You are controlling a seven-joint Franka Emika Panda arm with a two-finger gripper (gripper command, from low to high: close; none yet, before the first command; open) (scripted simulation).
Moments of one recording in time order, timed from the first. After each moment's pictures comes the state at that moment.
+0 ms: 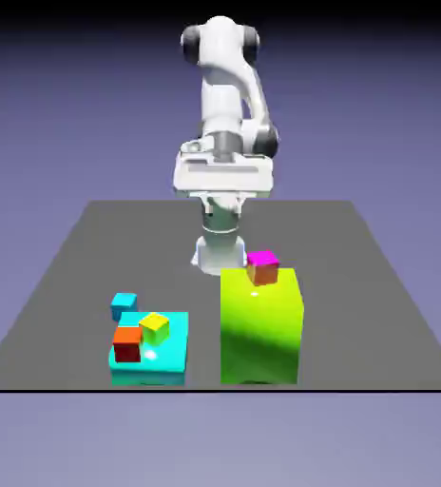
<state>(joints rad) -0.02 -0.53 -0.03 -2.81 0.00 3.02 0.70</state>
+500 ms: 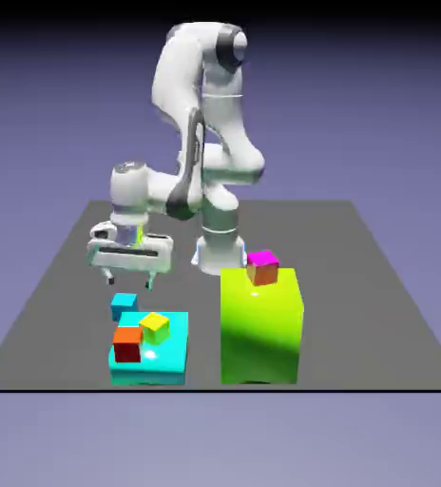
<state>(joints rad) -0.37 0.02 -0.34 -2.79 0.00 2.81 0.18</state>
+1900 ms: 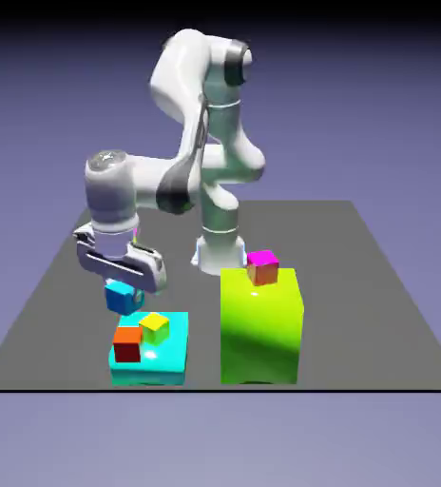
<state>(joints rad) -0.10 0.27 -0.26 -2.14 0.11 2.37 0.92</state>
